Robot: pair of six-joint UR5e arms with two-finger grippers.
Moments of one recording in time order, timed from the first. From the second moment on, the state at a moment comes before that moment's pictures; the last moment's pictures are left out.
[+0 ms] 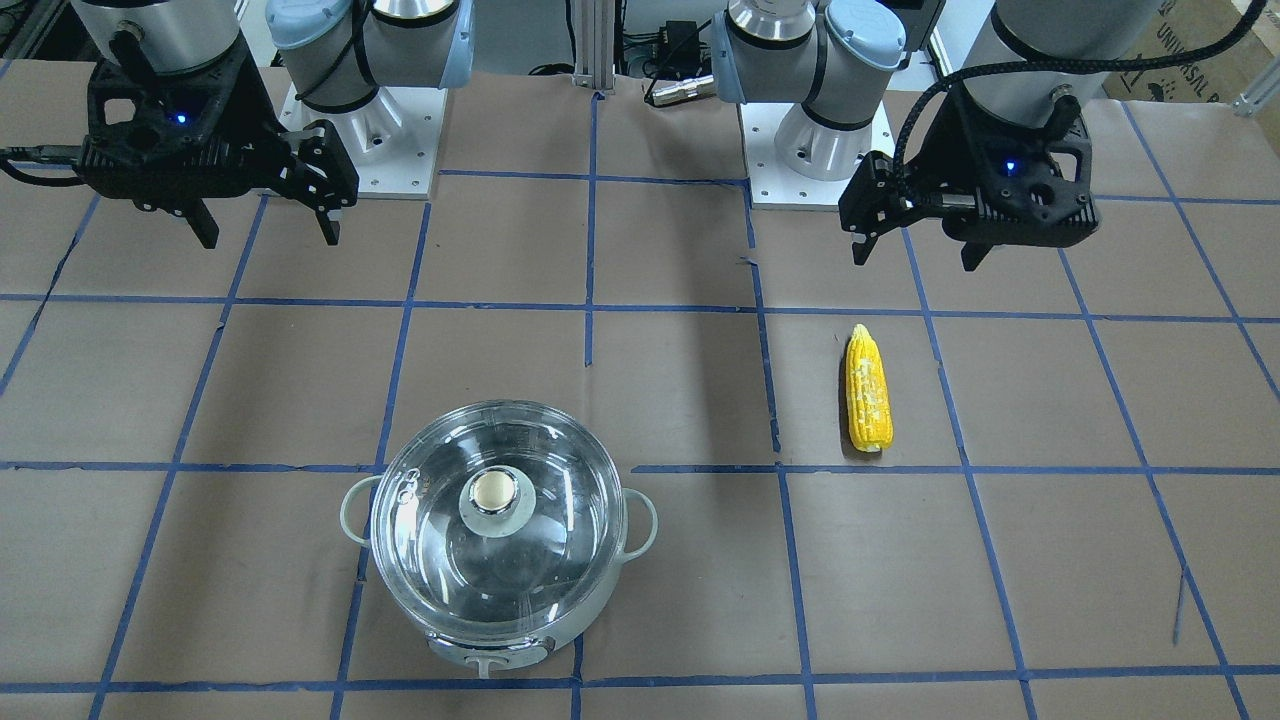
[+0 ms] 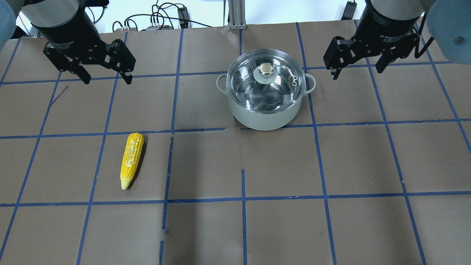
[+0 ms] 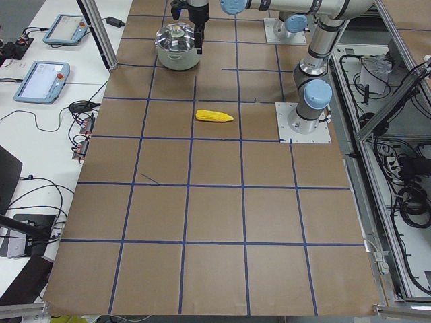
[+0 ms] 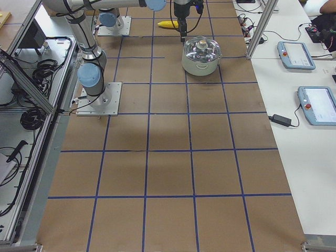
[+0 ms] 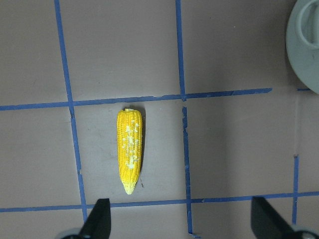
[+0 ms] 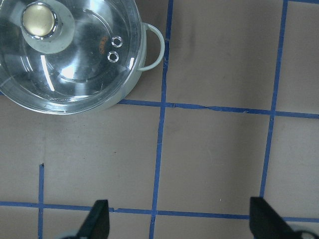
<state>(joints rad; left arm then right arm) -1.52 -1.61 -1.46 -1.66 1.59 0.10 1.58 -1.59 1.53 -1.57 -1.60 -0.08</state>
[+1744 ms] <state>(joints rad) -1.52 -1.61 -1.46 -1.66 1.59 0.10 1.68 -1.44 1.56 -1.83 -1.56 -0.04</state>
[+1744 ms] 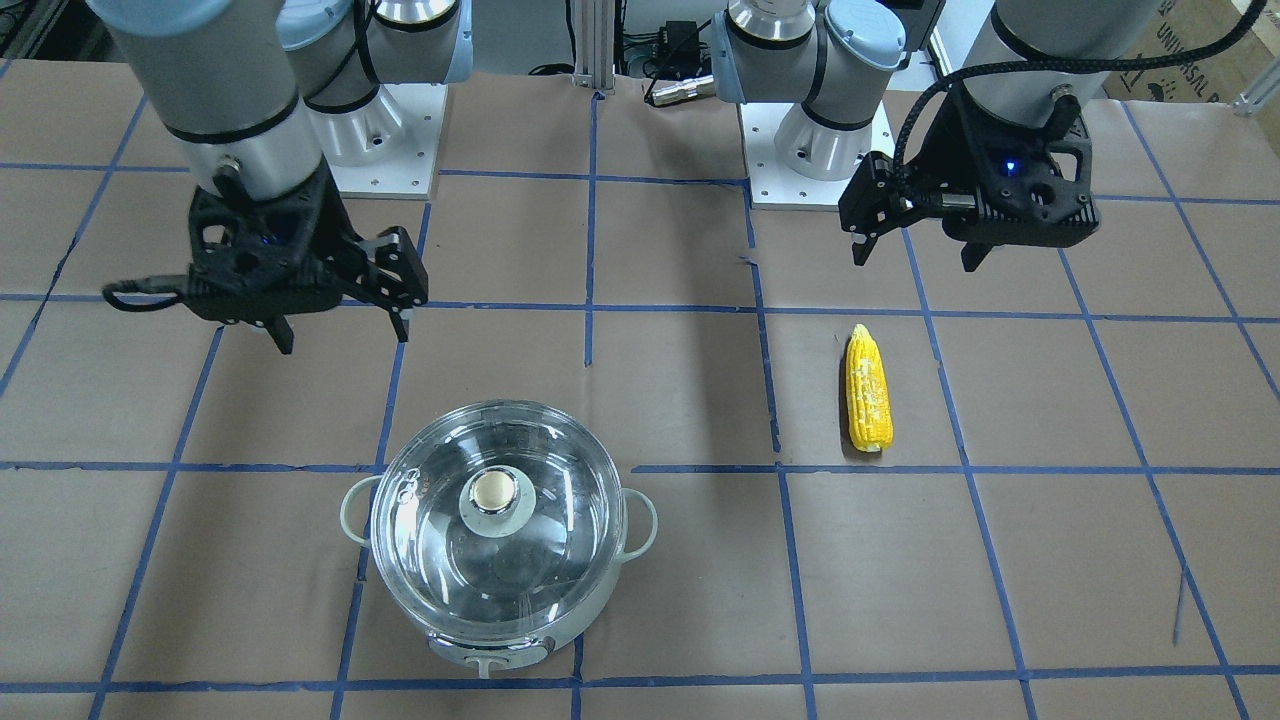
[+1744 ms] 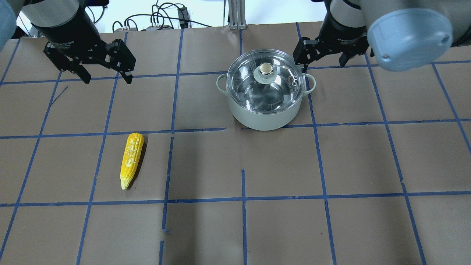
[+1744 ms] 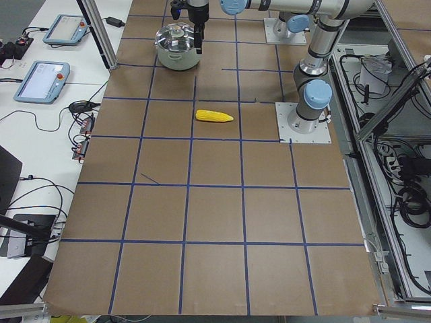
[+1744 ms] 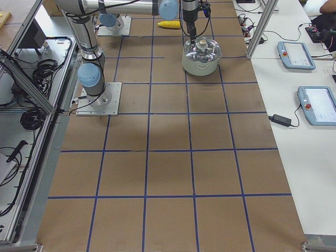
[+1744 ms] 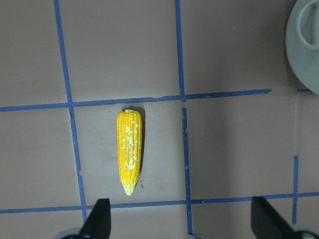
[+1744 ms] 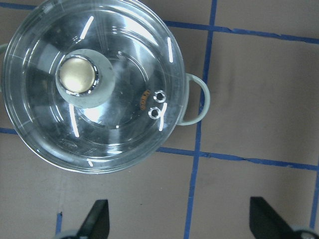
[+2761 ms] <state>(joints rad) -1.52 -1.61 -1.46 -1.66 1.59 0.10 1.82 -1.11 1.36 -1.96 -1.56 0.07</state>
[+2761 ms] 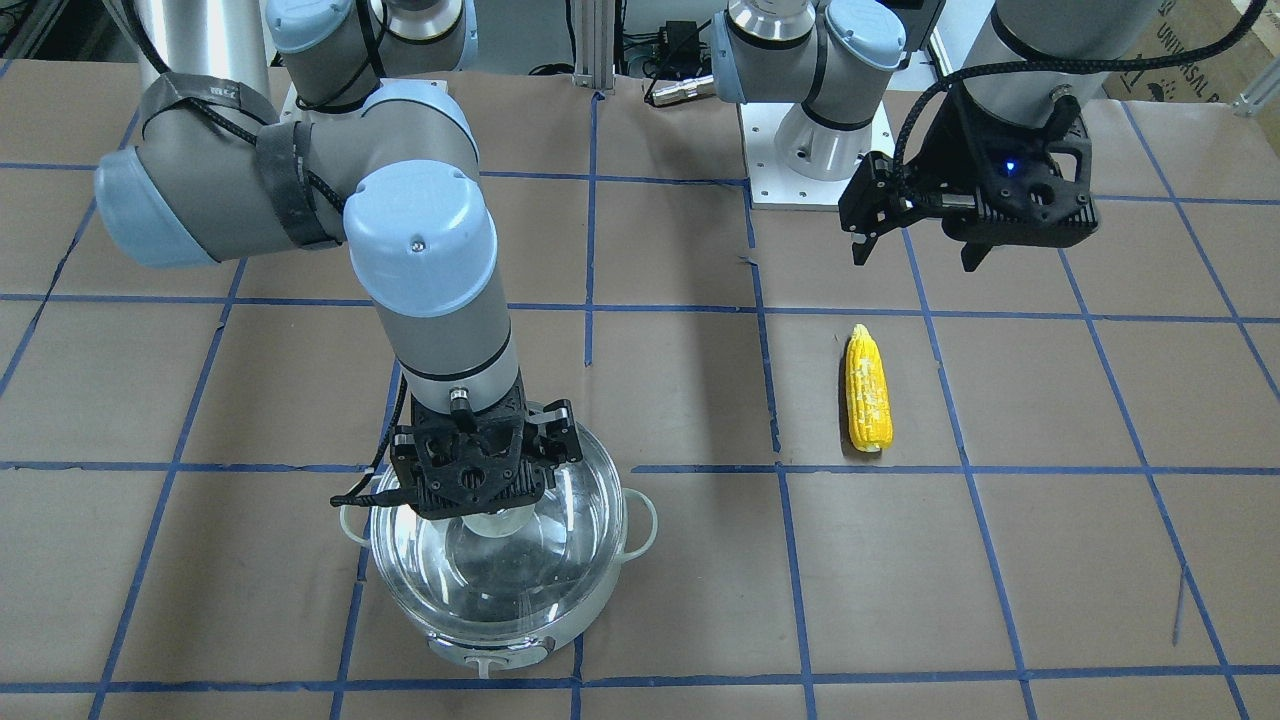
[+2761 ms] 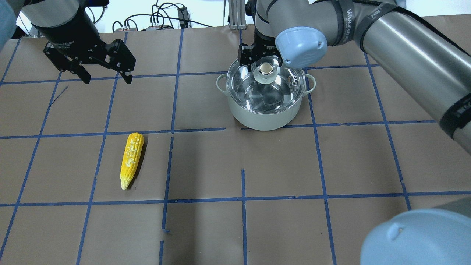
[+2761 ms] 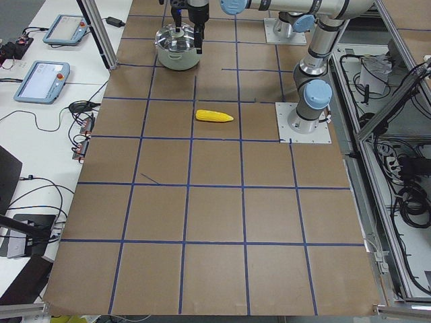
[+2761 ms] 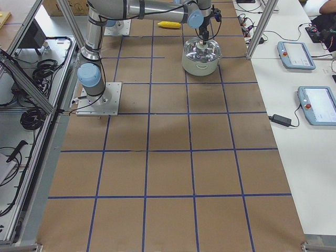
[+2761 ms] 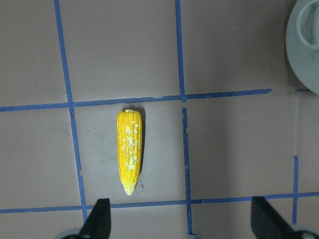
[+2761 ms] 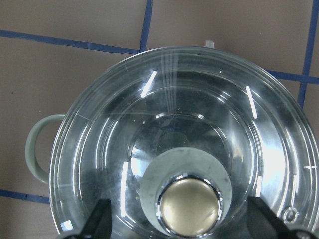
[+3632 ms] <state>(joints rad) -1.52 -1.61 -1.46 -1.66 1.59 0.10 1.81 -1.10 1.37 -1.96 -1.57 0.03</state>
